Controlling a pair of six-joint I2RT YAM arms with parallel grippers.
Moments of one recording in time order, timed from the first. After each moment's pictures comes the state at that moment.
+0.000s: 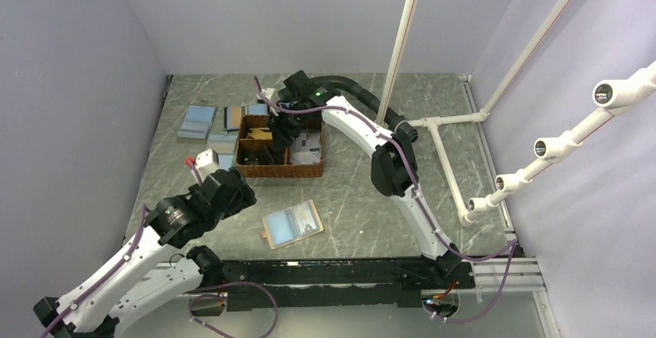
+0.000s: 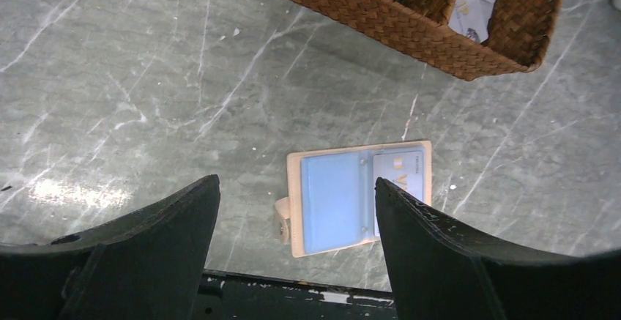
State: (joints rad) left arm -0.73 0.68 0.78 -1.00 -0.49 -1.02; right arm 0.71 2.45 2.36 -0.85 -0.70 -0.34
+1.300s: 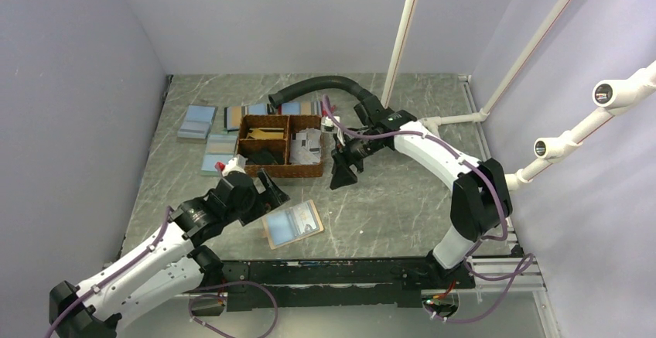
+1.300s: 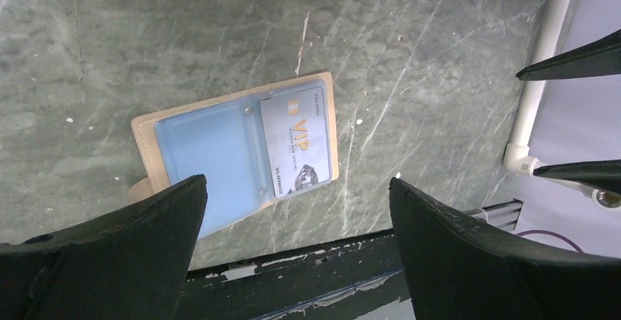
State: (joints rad) left arm -0.73 0.72 0.57 -0.60 -0.13 -1.10; right arm 0.54 1.65 1.32 -0.81 -0.93 -0.49
